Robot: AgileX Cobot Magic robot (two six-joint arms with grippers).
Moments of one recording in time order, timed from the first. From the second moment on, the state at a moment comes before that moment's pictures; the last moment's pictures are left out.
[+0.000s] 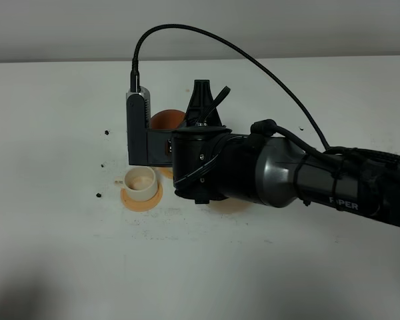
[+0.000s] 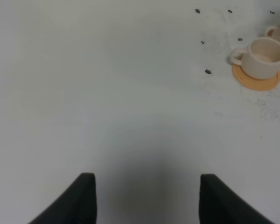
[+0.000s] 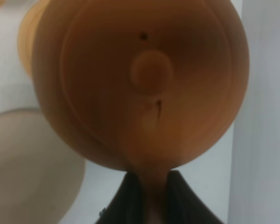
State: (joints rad) left arm 0.11 0.00 -0.46 -0.12 1.07 0.09; right arm 1.04 2.00 -1.41 -0.94 0.79 0.02
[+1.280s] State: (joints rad) left arm 0.11 0.00 -0.46 -0.12 1.07 0.09; right arm 1.10 2.03 -1.36 -1.20 0.84 0.03
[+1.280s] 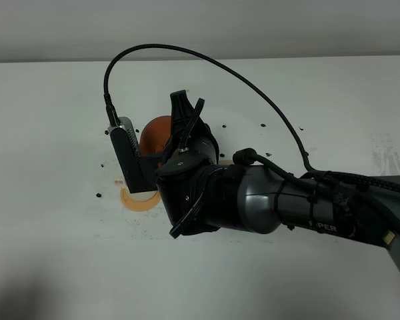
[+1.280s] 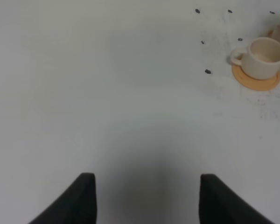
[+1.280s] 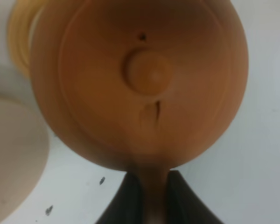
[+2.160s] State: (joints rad) left arm 0.11 0.00 -0.46 -0.12 1.07 0.09; right arm 1.12 2.05 -1.34 -1.30 0.88 0.01
